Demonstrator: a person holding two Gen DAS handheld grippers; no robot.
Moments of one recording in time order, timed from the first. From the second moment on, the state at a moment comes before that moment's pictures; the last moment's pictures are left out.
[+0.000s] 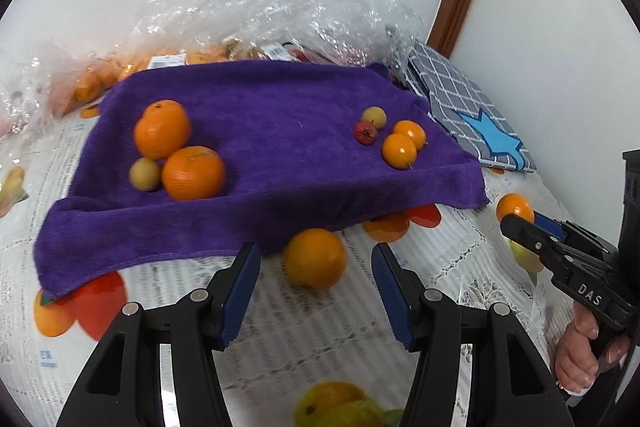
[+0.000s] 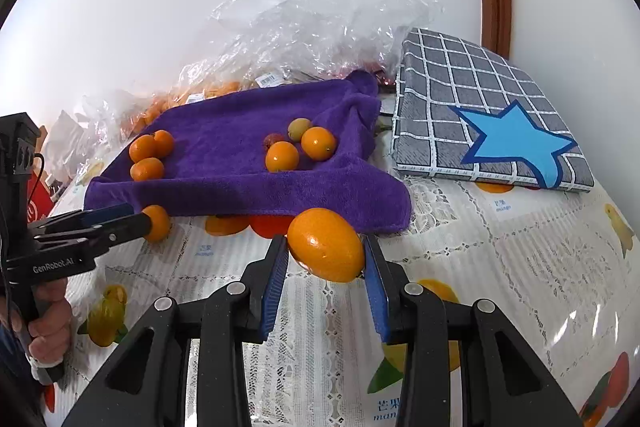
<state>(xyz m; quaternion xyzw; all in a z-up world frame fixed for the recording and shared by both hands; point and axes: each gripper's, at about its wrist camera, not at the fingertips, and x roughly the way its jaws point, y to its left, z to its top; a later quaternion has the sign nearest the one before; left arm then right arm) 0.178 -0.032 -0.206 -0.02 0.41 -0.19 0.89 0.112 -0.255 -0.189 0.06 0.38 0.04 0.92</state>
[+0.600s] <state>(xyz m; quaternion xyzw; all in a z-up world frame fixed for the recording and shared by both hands) 0.183 -0.028 -0.210 -0.04 0.41 -0.17 0.89 0.111 -0.255 -0.189 0.06 0.38 0.04 0.92</state>
